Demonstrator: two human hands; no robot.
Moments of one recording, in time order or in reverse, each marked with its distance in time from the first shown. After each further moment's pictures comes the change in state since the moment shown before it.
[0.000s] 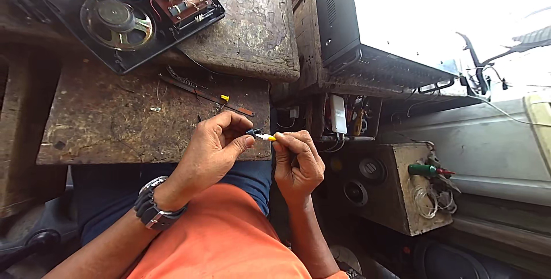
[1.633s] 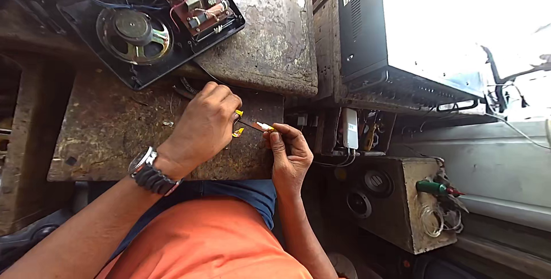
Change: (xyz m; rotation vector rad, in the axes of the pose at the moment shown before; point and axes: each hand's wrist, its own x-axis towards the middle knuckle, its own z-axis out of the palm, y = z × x) left_hand 0.059 -0.009 -0.059 1.070 -0.058 0.309; right_hand 0.010 0.022 0.053 0.382 0.019 0.484
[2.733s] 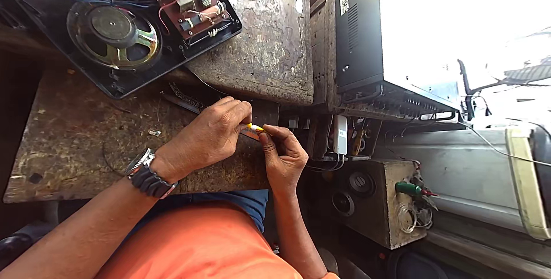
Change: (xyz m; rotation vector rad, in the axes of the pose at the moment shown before) left_hand 0.020 -0.008 0.019 -0.332 -0.007 0.099; right_hand 0.024 0.008 0.000 -0.195 -0.065 -0.120
